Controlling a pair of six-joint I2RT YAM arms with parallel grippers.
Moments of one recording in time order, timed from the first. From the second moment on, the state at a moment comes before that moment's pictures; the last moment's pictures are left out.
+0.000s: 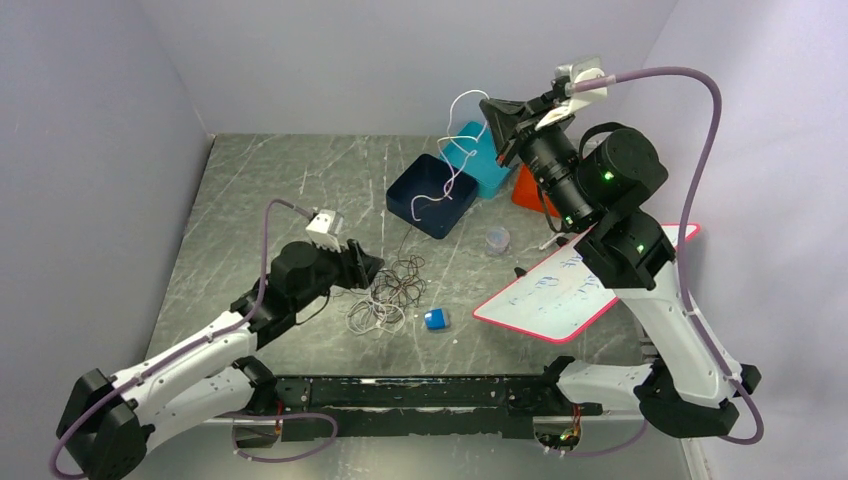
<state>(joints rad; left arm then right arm) -0.71 0.90 0.49 0.11 -0.08 -0.50 0.77 1.15 1.71 -0.30 0.22 -0.05</state>
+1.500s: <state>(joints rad) -0.69 1.31 0.54 0.37 0.12 -0.48 0.77 1.00 1.67 -0.31 0.35 -0.09</state>
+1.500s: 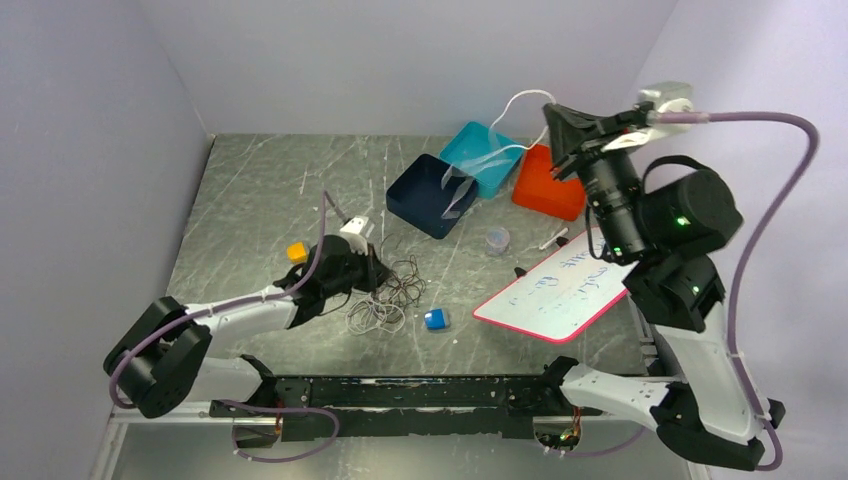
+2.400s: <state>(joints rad) -0.69 1.16 0.43 0.18 -0.01 -0.55 0.77 1.16 1.62 -0.32 0.51 -0.12</state>
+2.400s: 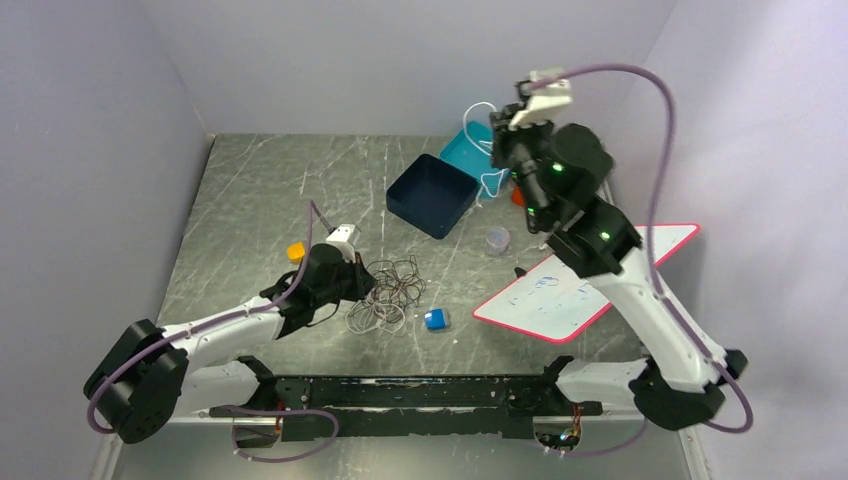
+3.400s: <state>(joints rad) -0.68 1.03 0.44 0.05 -0.01 -0.47 0.51 1.85 1.81 -0.45 0.23 0.11</state>
